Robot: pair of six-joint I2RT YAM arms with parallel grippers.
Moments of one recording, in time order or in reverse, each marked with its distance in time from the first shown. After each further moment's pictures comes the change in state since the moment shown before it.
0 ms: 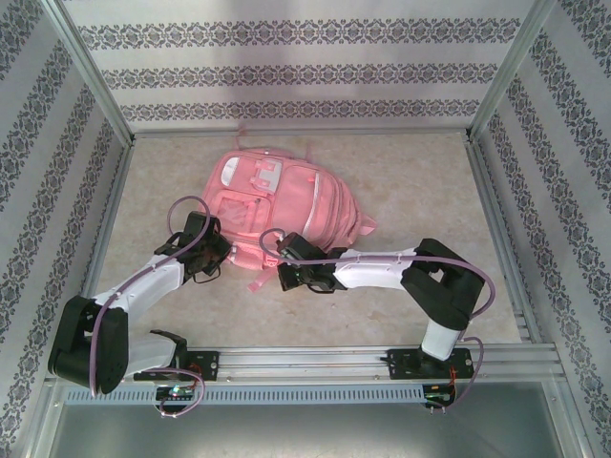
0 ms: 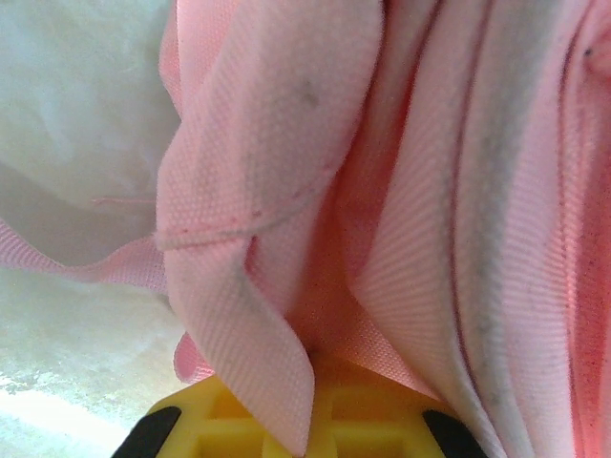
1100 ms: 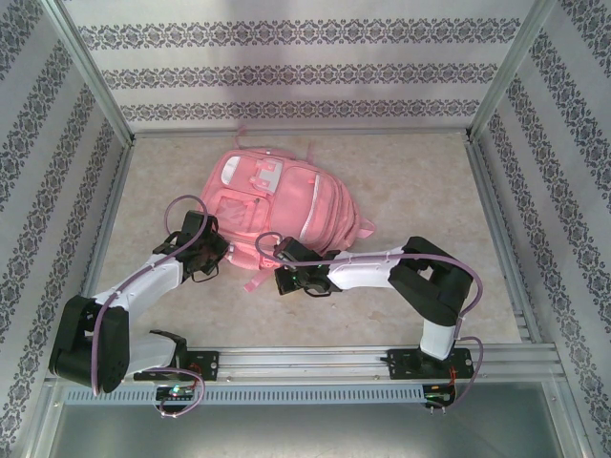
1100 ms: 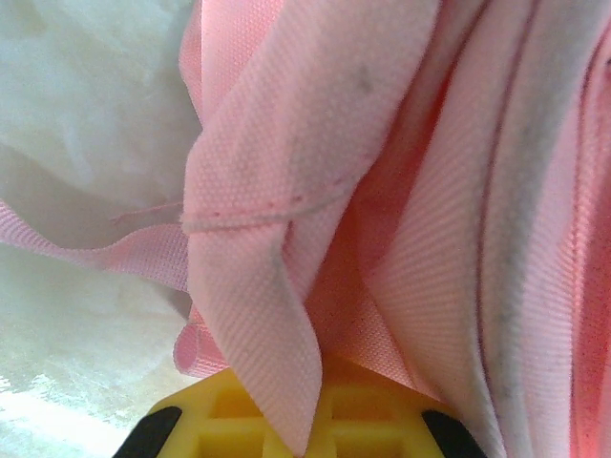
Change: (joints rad) left arm 0.022 0.004 0.002 0.001 -0.003 0.000; right arm 0.018 0.066 0.011 0.030 -0.016 0.046
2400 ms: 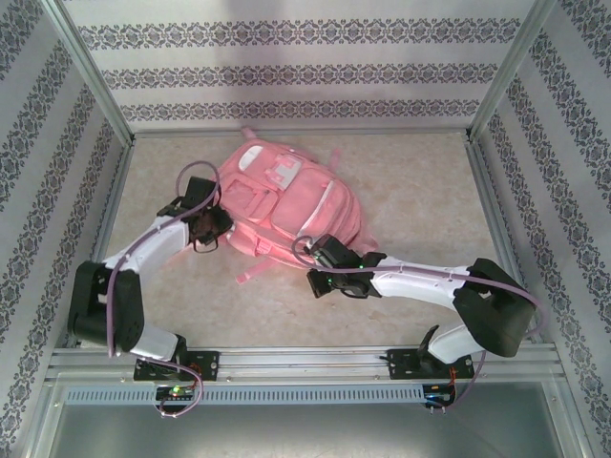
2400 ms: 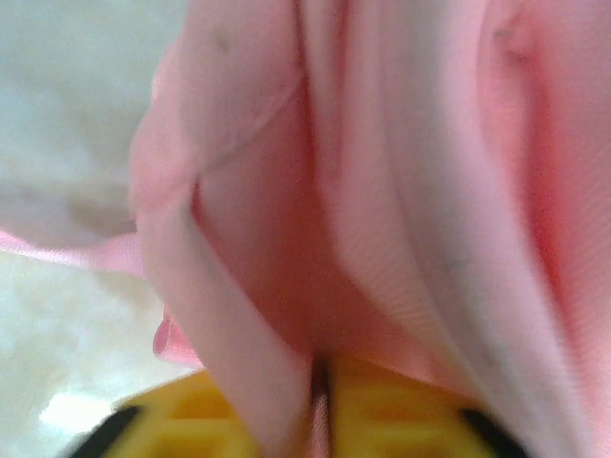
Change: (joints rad) left arm 0.043 0.263 0.389 -0.192 0.046 0.338; right arm -0.072 -0.346 -0.183 -0.170 -0.023 -0.219
